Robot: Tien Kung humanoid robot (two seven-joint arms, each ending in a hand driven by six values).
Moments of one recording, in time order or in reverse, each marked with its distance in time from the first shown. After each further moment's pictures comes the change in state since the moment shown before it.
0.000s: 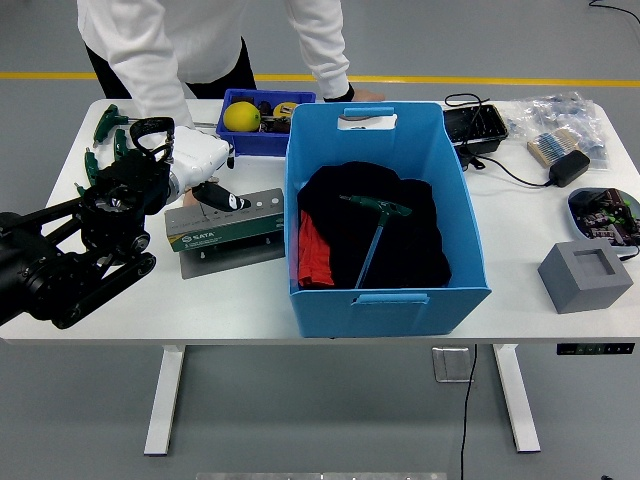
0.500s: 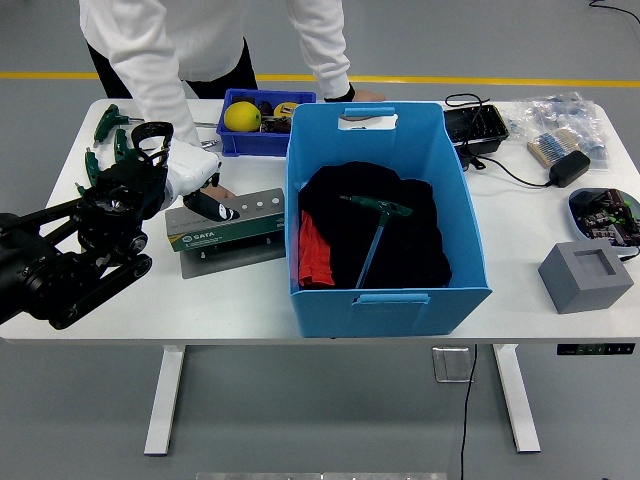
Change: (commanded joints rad) left arm -0.005 -0.001 0.026 0.018 -0.017 -0.061 0.020; right arm -0.008 0.001 0.003 0.001 -0.004 0.001 -0.002
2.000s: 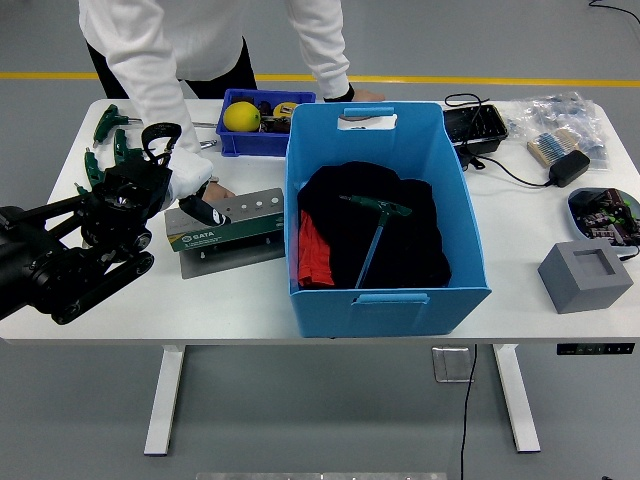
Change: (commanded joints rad) left arm -0.037 -0.012 0.047 0.043 -0.005 -0.062 0.026; right arm 0.006 -0.003 -0.005 -0.001 0.009 0.000 0.002
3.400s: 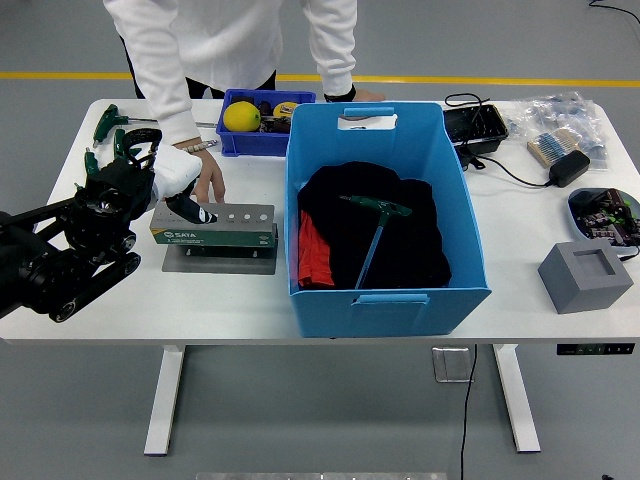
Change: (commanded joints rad) left arm 0.016 -0.004 0.013 0.139 0.025 0.170 -0.122; right arm 0.001 0.002 -0.002 -0.002 0.006 -0.002 0.002
